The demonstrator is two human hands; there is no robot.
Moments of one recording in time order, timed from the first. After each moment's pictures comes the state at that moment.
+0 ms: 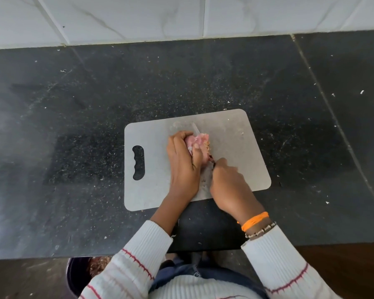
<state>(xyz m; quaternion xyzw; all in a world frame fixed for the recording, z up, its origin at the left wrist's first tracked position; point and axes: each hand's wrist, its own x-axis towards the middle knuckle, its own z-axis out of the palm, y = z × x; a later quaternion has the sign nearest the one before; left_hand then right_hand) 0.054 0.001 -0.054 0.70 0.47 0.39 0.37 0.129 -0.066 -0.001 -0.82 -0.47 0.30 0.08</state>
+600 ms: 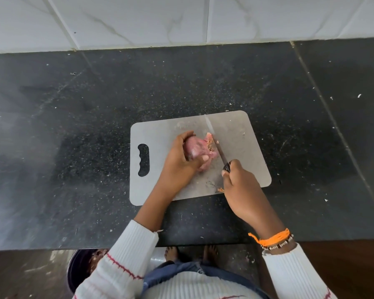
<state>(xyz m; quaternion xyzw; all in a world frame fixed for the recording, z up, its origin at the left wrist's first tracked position) 0.027 0.008 -0.030 0.65 0.44 0.29 0.56 0.137 -0.093 0.003 -0.80 -0.48 0.30 0.20</state>
